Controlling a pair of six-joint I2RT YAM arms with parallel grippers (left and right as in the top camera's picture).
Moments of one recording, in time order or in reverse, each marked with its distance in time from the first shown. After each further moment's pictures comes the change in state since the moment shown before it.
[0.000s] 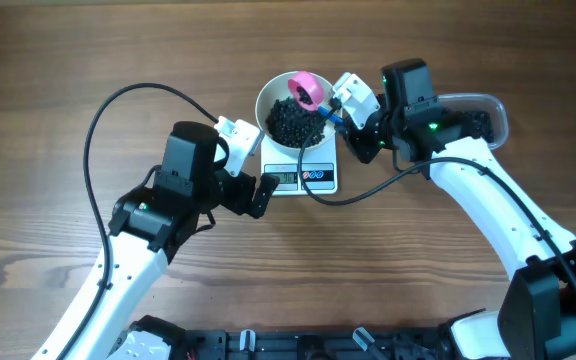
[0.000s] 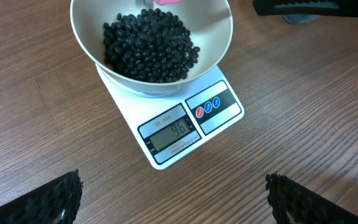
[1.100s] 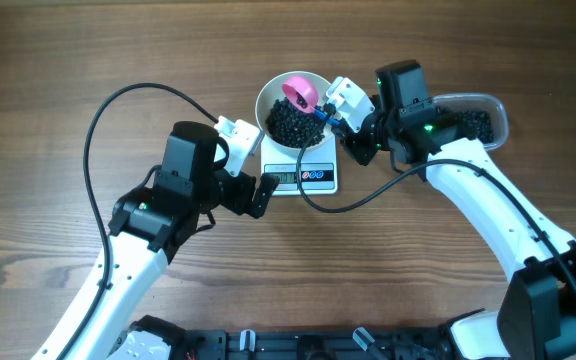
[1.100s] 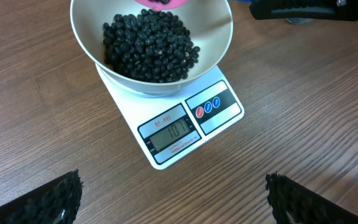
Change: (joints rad) left arm 0.000 0.000 0.000 0.000 0.000 0.000; right arm 0.021 0.000 0.000 0.002 0.028 -0.061
